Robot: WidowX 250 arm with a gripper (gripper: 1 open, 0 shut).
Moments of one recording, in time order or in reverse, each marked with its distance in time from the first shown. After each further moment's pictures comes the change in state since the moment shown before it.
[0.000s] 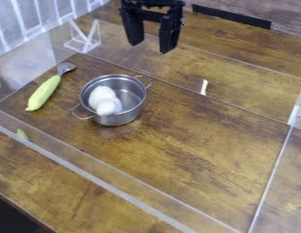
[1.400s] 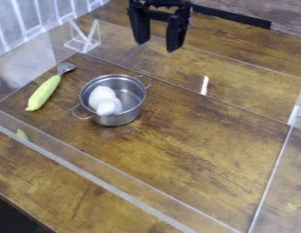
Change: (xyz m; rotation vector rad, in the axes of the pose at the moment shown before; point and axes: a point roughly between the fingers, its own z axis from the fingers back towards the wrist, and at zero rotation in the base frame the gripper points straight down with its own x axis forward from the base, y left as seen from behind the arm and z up) arm 0.011 0.001 0.010 0.007 0.031 0.028
